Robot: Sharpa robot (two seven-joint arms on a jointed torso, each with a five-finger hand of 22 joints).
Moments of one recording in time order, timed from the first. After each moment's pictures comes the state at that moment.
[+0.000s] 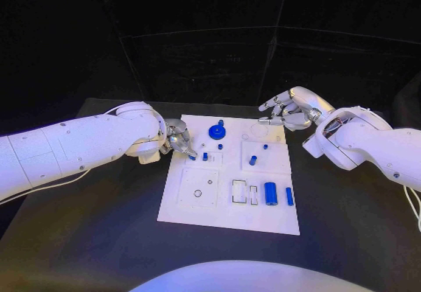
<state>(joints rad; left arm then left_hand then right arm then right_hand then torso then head) 1.30 -0.74 -0.09 1.41 -1.03 0.15 -0.51 1.28 -0.10 0.46 0.13 0.07 0.89 0.05 0.70 0.38 1.30 -0.02 1.12 0.95 1.47 -0.08 1.56 1.31 0.08 1.42 0.03 1.33 1.27 1.24 -0.86 -0.02 1.50 -1.02 -0.38 0.11 1.44 -0.03 -0.21 0.27 0.24 0.92 0.15 0.10 0.07 1.11 0.07 0.71 0.75 1.47 -0.01 1.17 1.05 0.12 1.21 0.10 1.20 0.88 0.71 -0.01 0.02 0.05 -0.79</state>
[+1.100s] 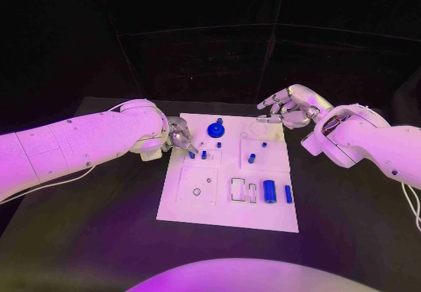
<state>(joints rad) 1.30 -0.70 -0.09 1.37 -1.03 0.15 -0.53 1.13 -0.11 0.55 0.08 0.07 0.93 0.03 0.73 0.39 1.33 -0.04 1.14 0.97 1.47 -0.09 1.56 1.31 0.08 1.43 0.02 1.33 1.28 1.24 -0.86 -0.02 1.50 -1.02 -0.38 0.11 1.44 -0.02 -0.21 0.27 0.24 0.92 0.15 0.10 0.07 1.11 0.07 0.71 0.75 1.47 -0.01 1.17 1.05 0.12 1.21 0.10 1.20 0.88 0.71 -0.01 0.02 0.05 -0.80</state>
